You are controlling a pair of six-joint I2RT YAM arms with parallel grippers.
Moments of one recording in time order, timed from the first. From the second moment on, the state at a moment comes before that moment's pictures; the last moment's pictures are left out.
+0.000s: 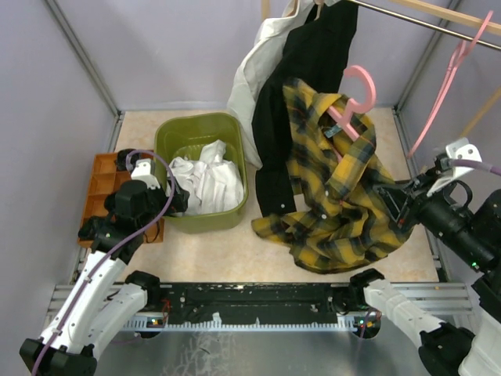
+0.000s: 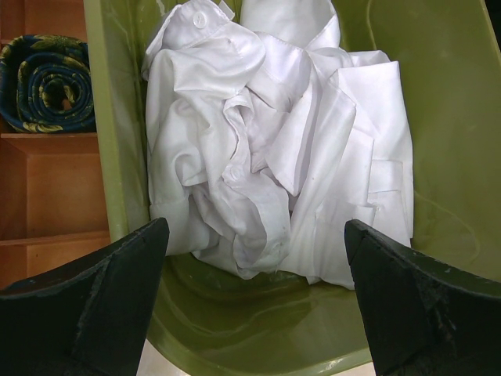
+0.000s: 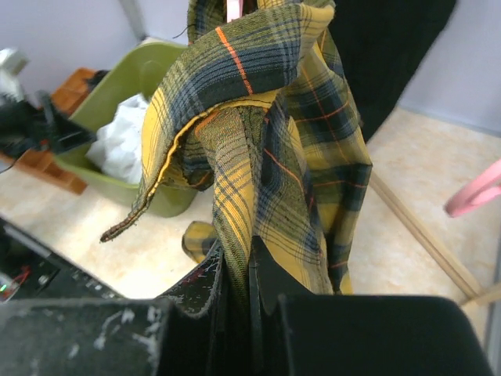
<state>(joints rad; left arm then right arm) -0.32 0.68 0.66 -0.43 -0.13 -0.35 0.37 0.80 1.90 -1.28 -0.08 0.04</state>
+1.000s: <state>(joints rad) -0.32 0.64 0.77 -0.45 0.27 -0.38 0.37 0.72 1.73 -1.29 -0.59 0.00</state>
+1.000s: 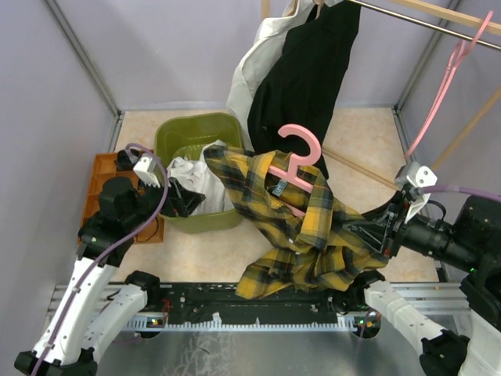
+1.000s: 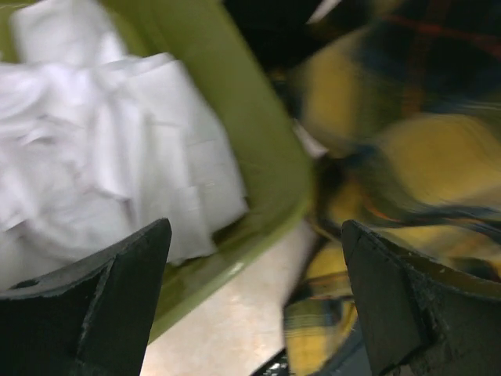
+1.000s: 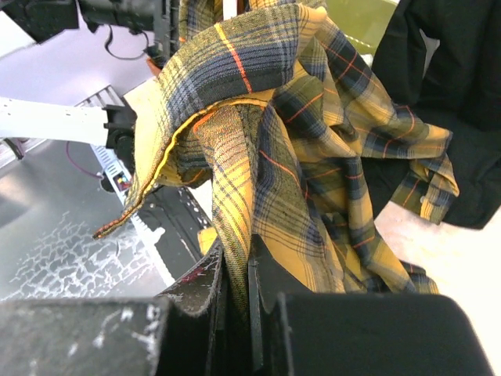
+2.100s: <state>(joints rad) -0.32 1.17 0.95 -0.54 0.26 -0.44 0.37 0.69 1.55 -1.23 -0.71 0.00</state>
